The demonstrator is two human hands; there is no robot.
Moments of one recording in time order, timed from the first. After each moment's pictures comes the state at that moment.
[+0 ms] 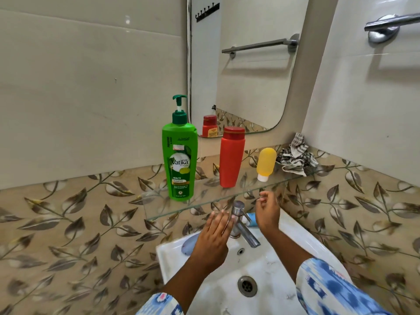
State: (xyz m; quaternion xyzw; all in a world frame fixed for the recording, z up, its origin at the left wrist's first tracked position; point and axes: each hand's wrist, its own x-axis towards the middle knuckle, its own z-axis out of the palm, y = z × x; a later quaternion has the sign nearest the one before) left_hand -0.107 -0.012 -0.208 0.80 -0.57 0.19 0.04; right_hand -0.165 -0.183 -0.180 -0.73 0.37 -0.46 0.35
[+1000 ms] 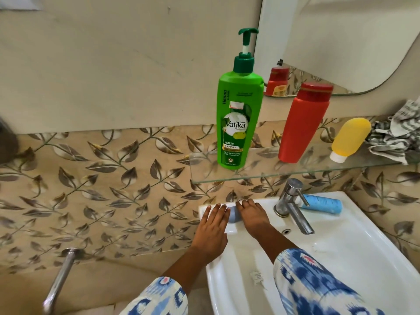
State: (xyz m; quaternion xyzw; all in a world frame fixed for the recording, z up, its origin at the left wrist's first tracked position) left_hand -0.064 0.067 -0.286 0.90 -0.43 0.05 0.01; right_hand -0.068 -0.106 -0.286 -0.99 0.11 0.06 -0.04
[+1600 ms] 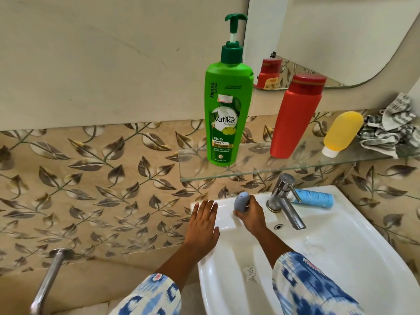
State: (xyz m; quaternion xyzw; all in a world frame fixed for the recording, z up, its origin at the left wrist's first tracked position) left_hand -0.048 0.054 -0.311 0.92 -0.37 0.04 0.09; right_hand -0.080 -0.117 -0.303 -0.82 0.33 -0.10 0.45
